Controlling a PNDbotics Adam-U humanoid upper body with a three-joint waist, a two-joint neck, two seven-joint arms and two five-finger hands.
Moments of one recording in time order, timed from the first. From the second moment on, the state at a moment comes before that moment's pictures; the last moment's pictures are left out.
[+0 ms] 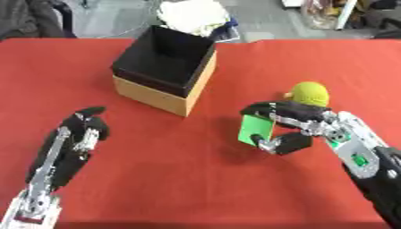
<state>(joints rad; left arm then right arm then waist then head) -0.12 0.21 -0.18 -1.75 -0.19 -0.08 -0.07 -0.42 -0.45 0.28 -1.44 0.73 -0.42 0.51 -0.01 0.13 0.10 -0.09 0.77</state>
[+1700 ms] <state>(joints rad) -0.12 0.21 -0.18 -1.75 -0.19 -0.08 -0.07 -0.54 -0.55 0.26 -1.50 0.64 -0.41 0.29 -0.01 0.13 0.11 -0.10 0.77</state>
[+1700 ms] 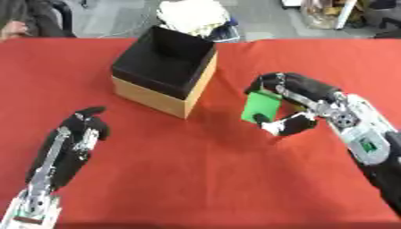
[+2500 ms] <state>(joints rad) -0.16 0.21 -0.24 -1.74 -0.18 -0.09 -0.12 -0.89 -0.56 0.25 -1.28 0.64 -0.44 0.25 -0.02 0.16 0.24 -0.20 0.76</state>
